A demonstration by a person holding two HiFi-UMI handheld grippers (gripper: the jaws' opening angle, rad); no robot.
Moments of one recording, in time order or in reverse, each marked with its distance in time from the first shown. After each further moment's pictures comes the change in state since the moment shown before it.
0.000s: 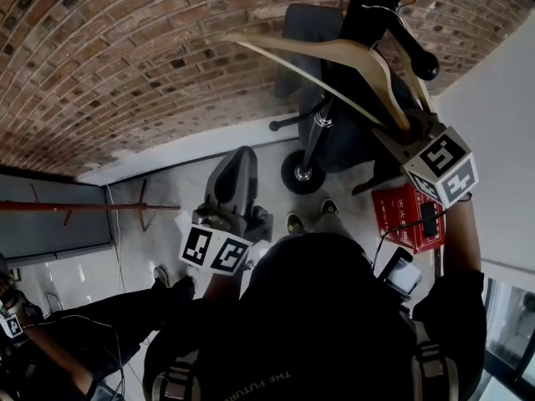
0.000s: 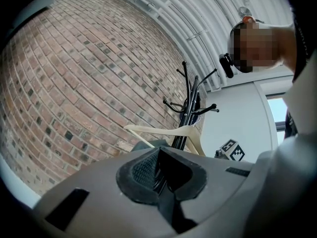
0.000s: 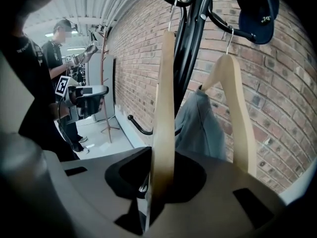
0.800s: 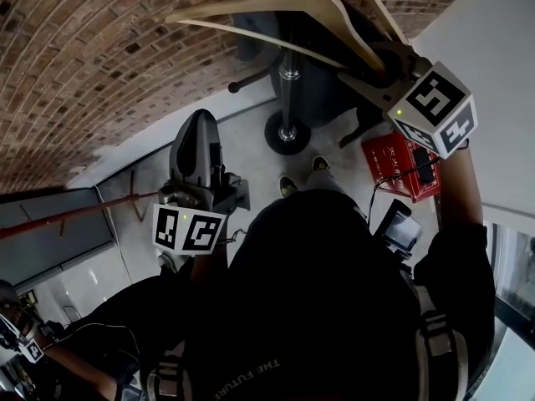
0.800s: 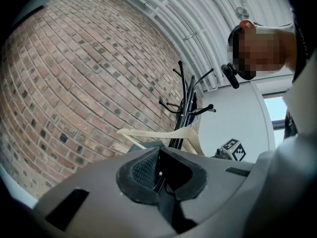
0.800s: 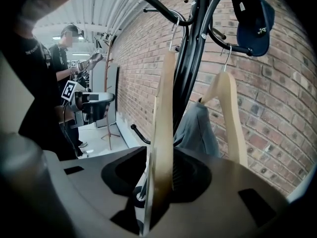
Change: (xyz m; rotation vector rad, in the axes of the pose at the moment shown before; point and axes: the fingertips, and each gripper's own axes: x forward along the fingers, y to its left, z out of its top) left arm 0.009 -0.010 0.000 0.024 0.004 -0.031; right arm -0.012 0.004 0.013 -0.015 -0.112 0.012
